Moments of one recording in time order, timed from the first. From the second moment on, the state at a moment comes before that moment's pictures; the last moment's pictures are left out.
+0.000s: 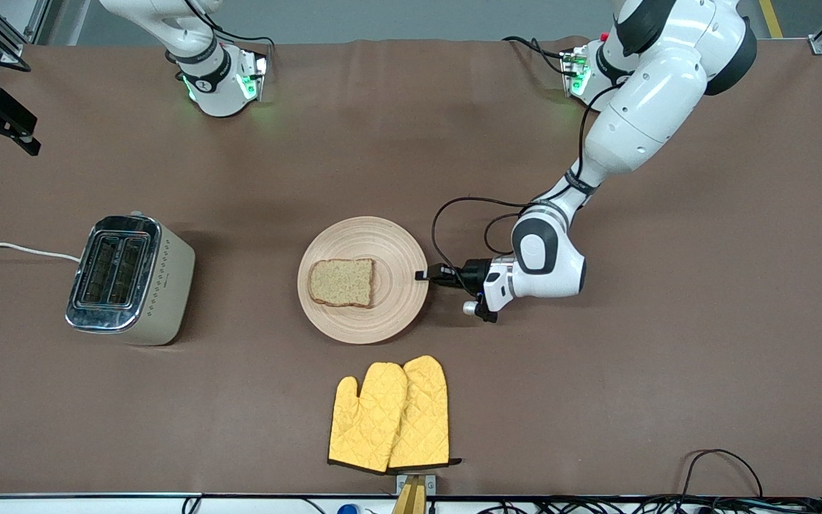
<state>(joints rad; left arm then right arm) -0.21 0.91 -0.39 -1.64 -1.30 2.33 0.71 0.00 -0.19 -0.02 -1.66 -0.08 1.56 -0.05</state>
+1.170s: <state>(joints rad) 0.52 0.80 -0.37 -1.56 -0.73 1.77 0.67 0.00 -0.19 -0.02 -1.66 -0.08 1.56 -0.05</state>
